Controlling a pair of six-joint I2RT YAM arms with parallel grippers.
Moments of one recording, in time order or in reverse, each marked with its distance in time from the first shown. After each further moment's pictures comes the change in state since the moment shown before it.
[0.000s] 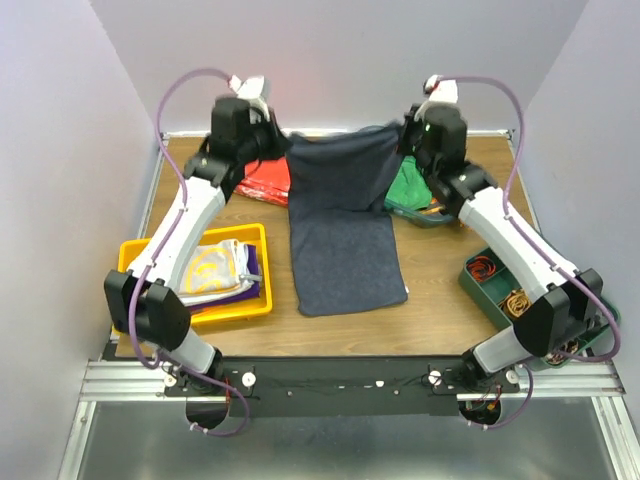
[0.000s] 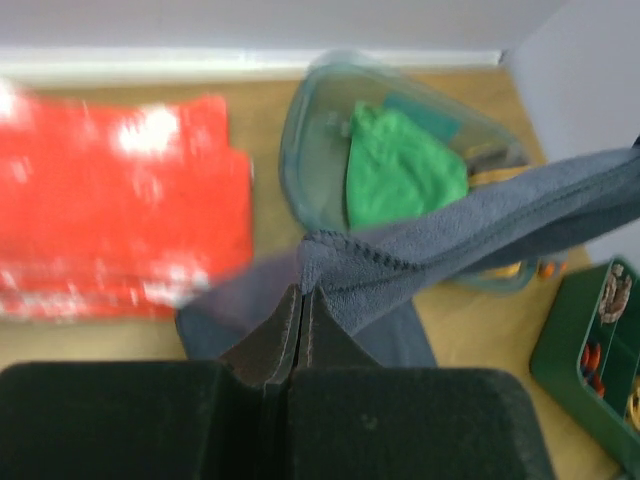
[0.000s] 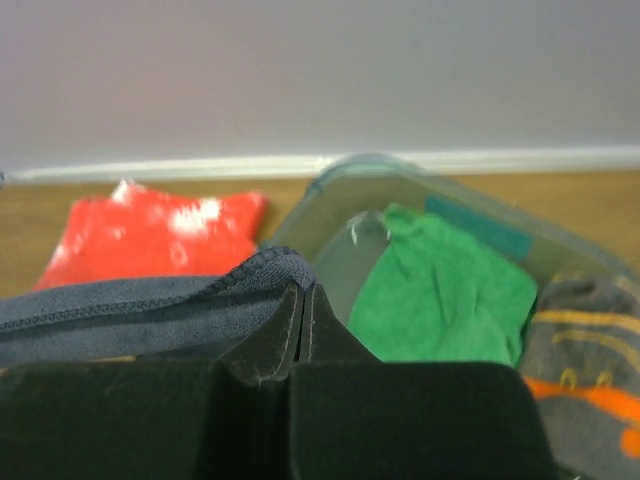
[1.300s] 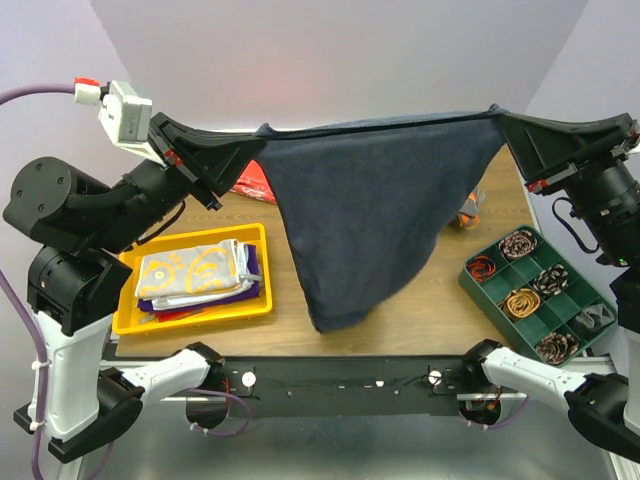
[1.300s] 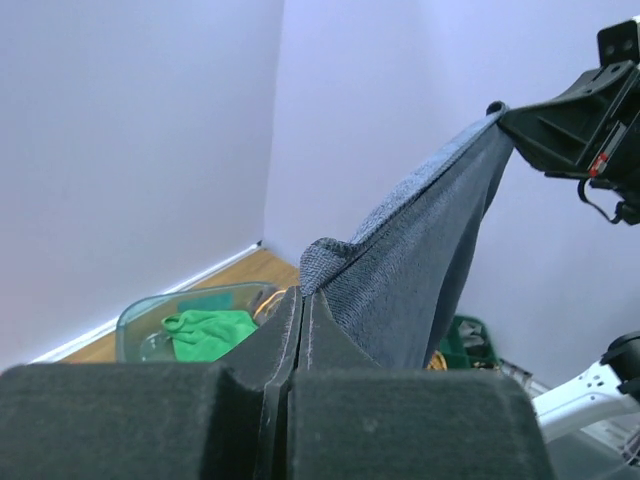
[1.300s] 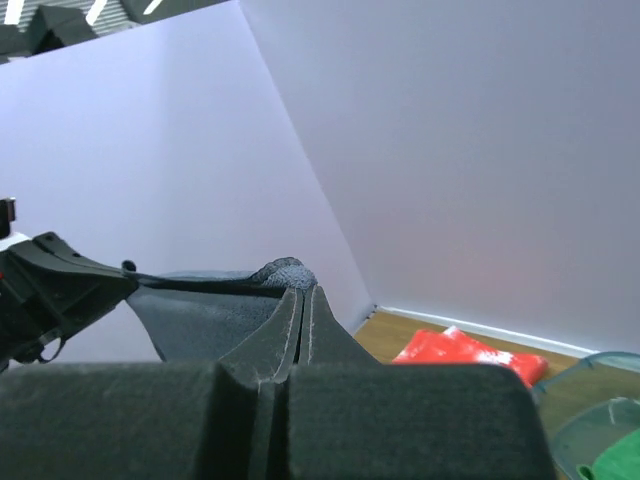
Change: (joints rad) left arm -0.249 -0.520 0.289 -0.173 0.140 0.082; right arm 0.106 -0.535 0.355 -0.321 -0.353 0.195
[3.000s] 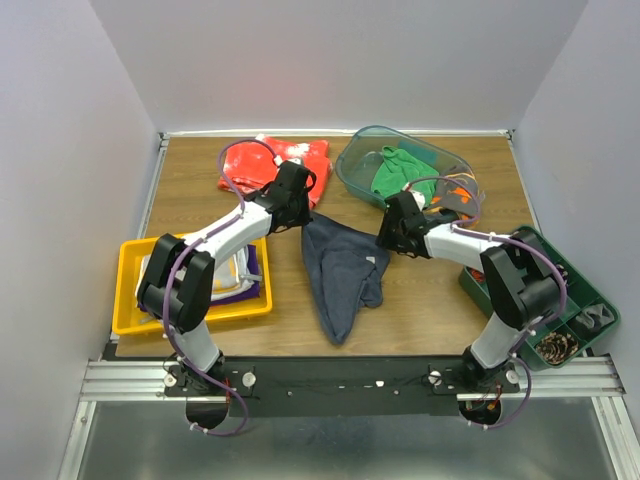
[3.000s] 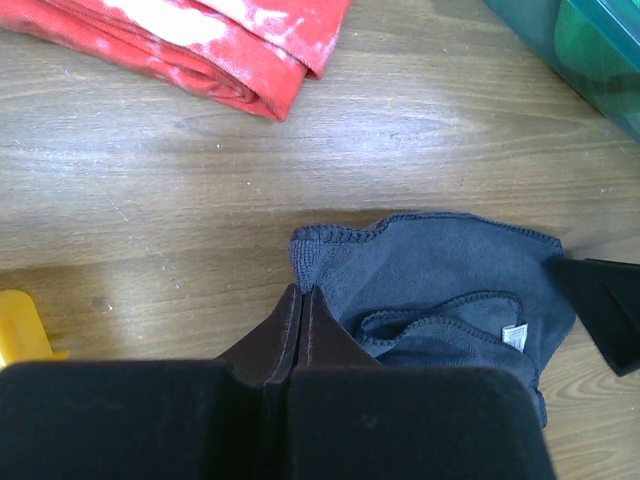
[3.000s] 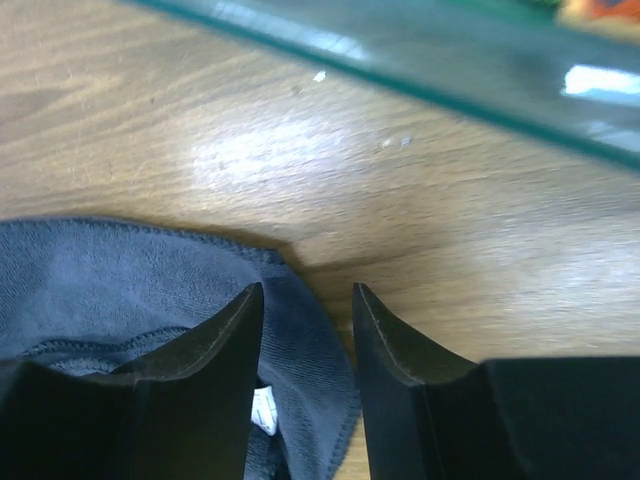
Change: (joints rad) left arm 0.038 0.654 -0.717 0.214 -0.436 -0.278; right arm -0.089 0.708 -0.984 0.374 0.217 0.252
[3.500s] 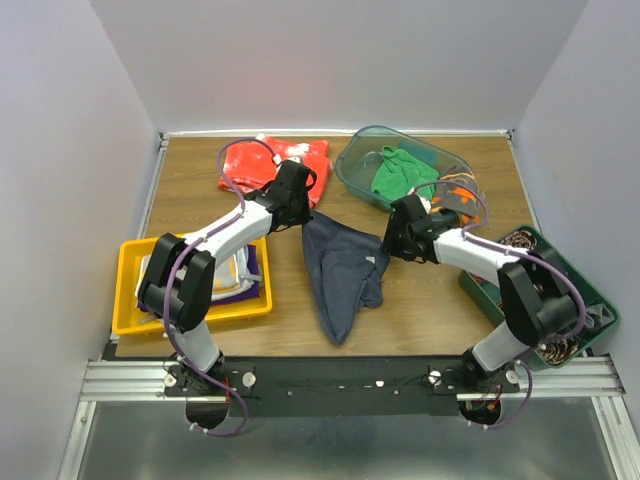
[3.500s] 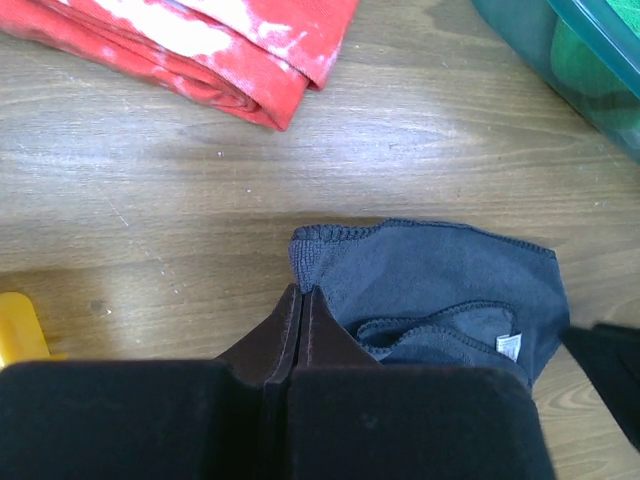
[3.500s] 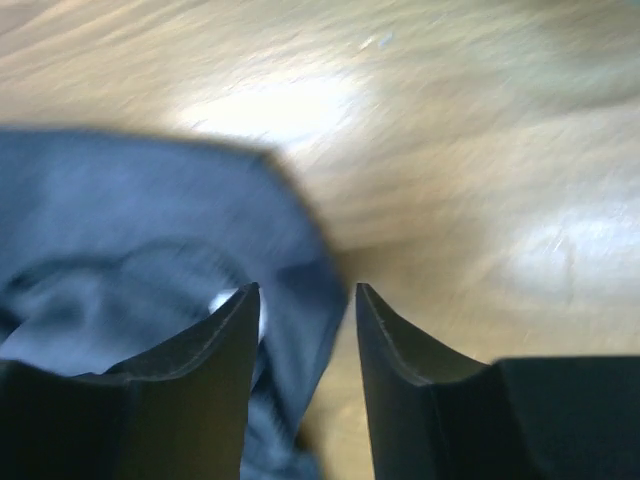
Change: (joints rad) left arm 0.000 0.006 0.011 0.001 -0.014 -0.019; right arm 0.012 -0.142 -0.041 -0.142 -0.050 0.019
